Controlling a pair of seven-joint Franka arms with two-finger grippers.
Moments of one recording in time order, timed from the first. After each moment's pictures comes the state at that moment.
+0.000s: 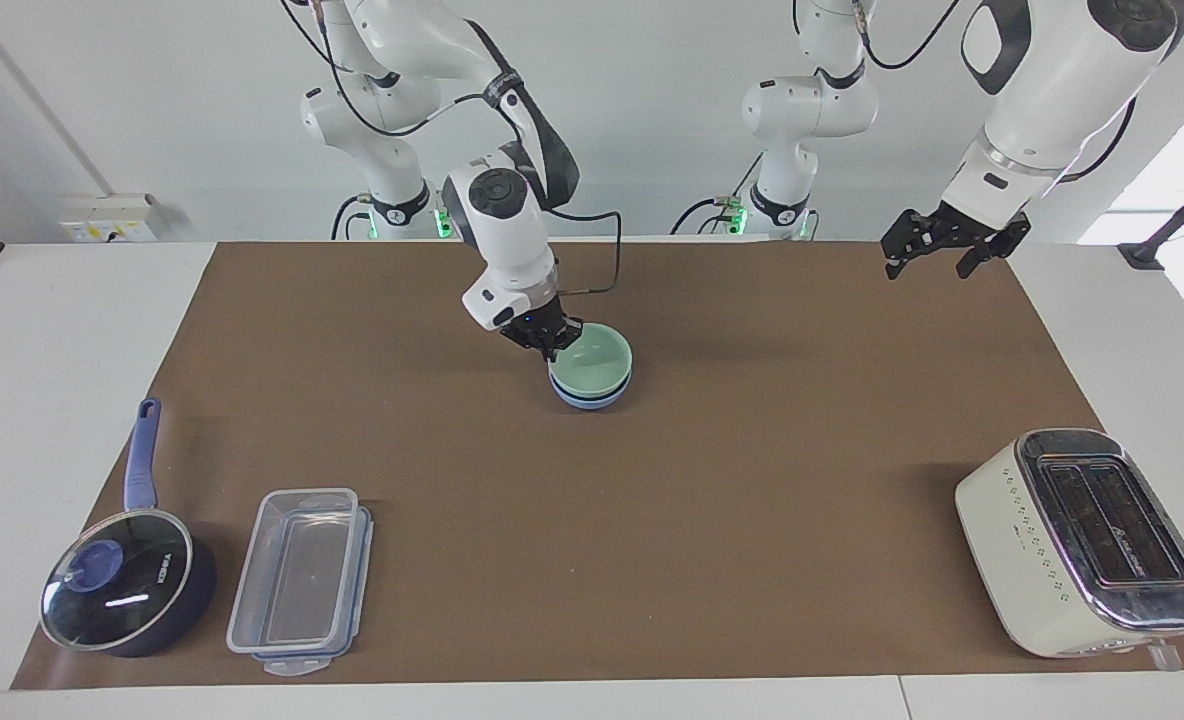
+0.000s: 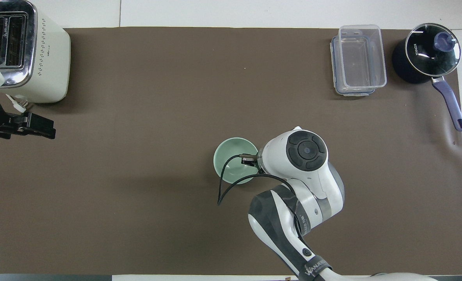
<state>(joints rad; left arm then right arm) -0.06 -0.04 -0.05 -1.66 0.00 1.54 -0.02 0.48 0.13 0.07 -2.13 0.16 2.30 0.60</state>
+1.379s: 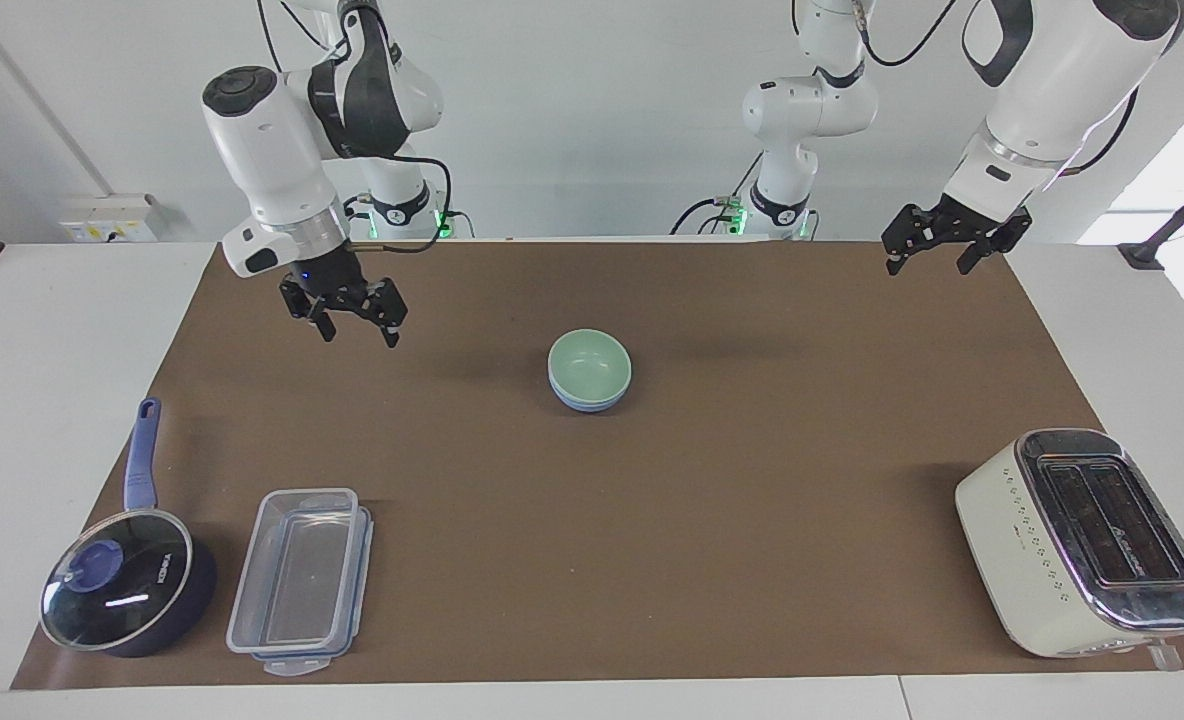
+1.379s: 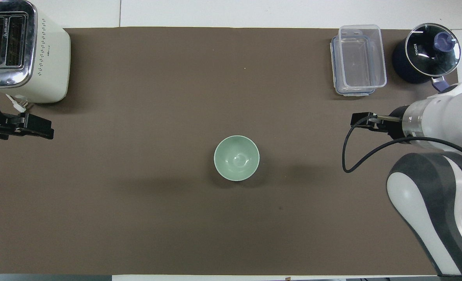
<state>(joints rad) -0.01 -0.05 -0.09 -1.66 -0.01 1.53 -0.02 0.04 -0.13 0.05 -2.06 0.03 2.09 0.30</state>
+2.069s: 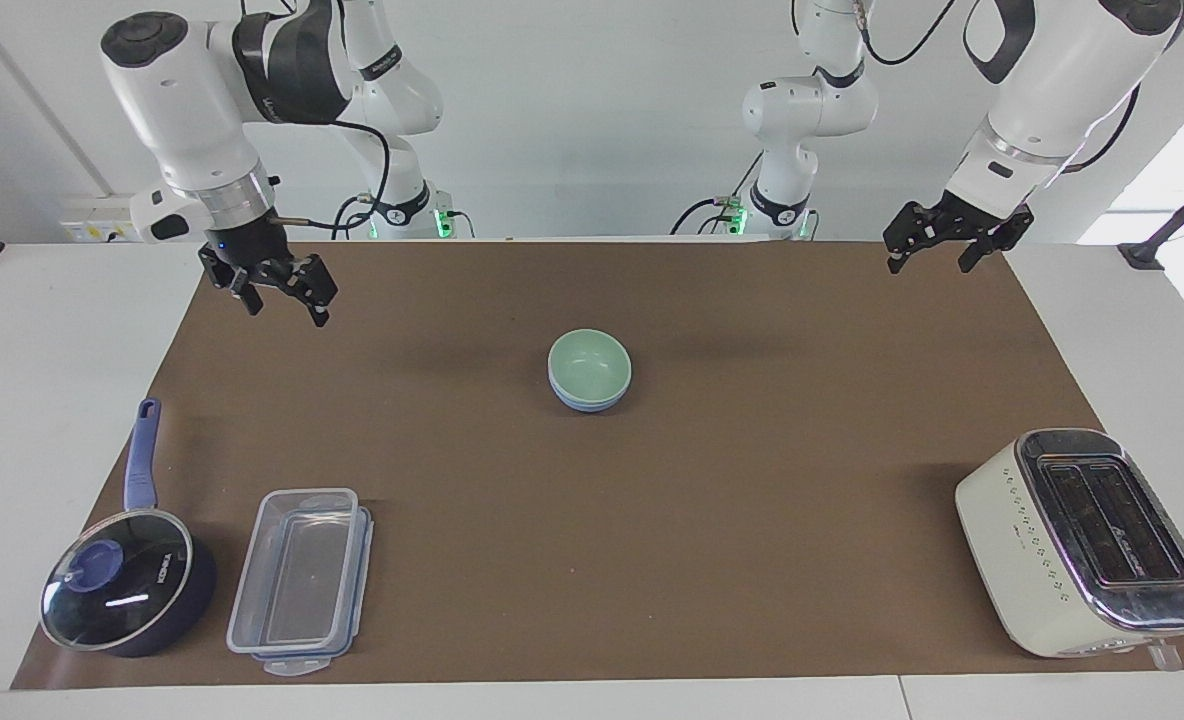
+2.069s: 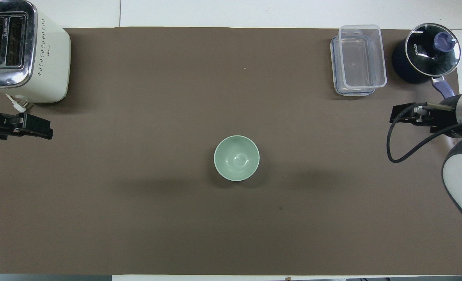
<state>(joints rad) -0.01 -0.06 -0.09 -1.66 -0.01 1.53 -0.02 -0.05 -0.11 0.05 -1.87 0.01 1.84 0.25</state>
